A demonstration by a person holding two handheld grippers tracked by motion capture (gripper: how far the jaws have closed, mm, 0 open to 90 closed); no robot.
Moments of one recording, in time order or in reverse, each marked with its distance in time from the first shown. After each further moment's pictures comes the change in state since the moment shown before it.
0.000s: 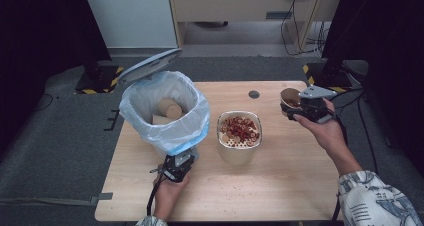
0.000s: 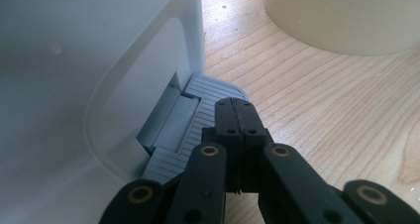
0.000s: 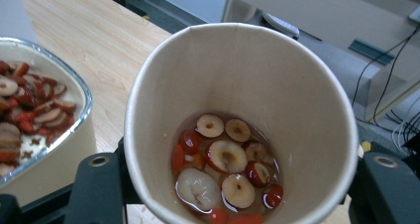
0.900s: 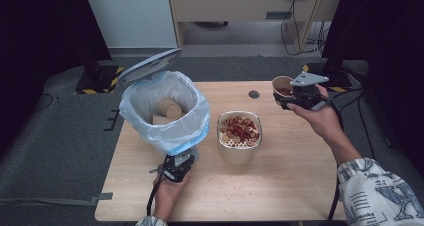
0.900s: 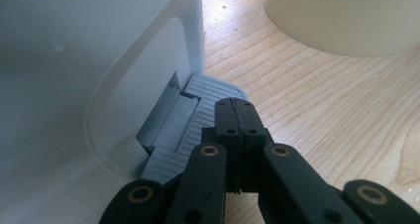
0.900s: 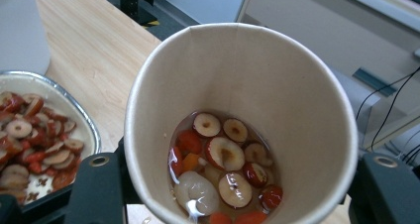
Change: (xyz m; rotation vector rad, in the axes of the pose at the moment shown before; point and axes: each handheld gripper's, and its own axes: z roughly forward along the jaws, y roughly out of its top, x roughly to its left) left arm 0.001 0.000 0.000 -0.002 -0.005 -0.007; right arm 0.002 0.044 0.008 -0.025 0.035 -0.101
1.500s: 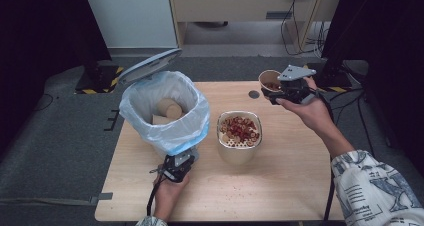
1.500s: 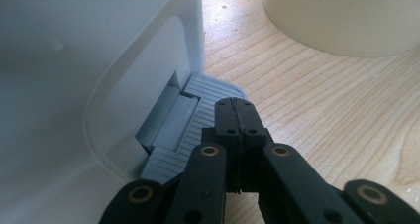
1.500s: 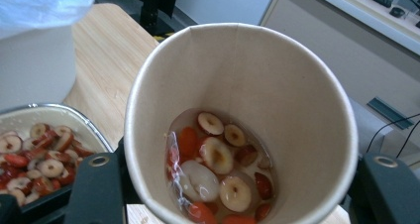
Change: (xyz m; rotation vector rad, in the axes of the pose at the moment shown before) left arm 0.000 0.000 0.000 0.000 -0.001 -0.005; right arm 0.017 0.033 0.011 -0.044 0.059 -0.067
